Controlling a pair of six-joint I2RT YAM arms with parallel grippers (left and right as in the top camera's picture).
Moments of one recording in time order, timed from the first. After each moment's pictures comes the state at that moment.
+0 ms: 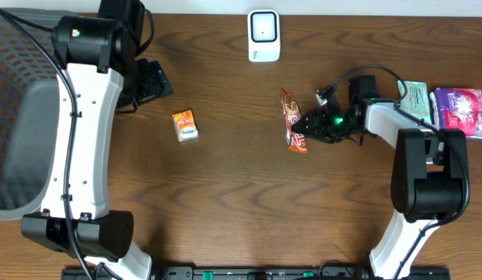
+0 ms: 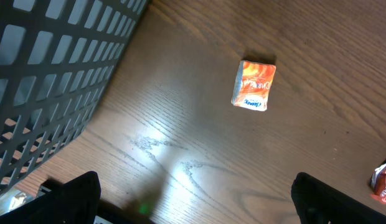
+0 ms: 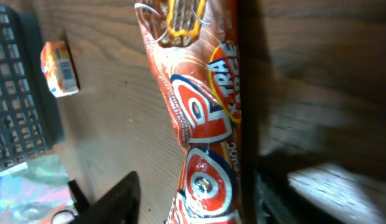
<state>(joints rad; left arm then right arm) -0.11 1.78 2.09 -1.70 -0.16 -0.56 0.03 2.03 1.16 -0.50 -0.82 0.15</state>
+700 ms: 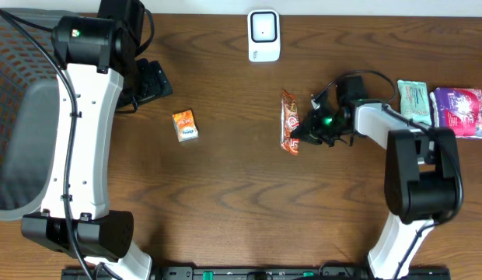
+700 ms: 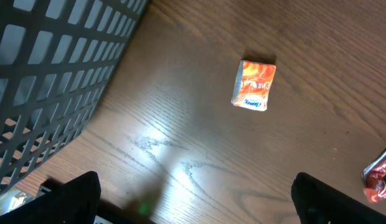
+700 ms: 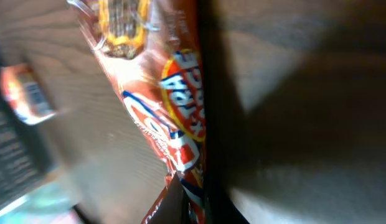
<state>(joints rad) -0.11 1.78 2.09 -1.70 -0.16 -0.56 0.12 2.00 1.16 -0.52 -0.63 0.37</state>
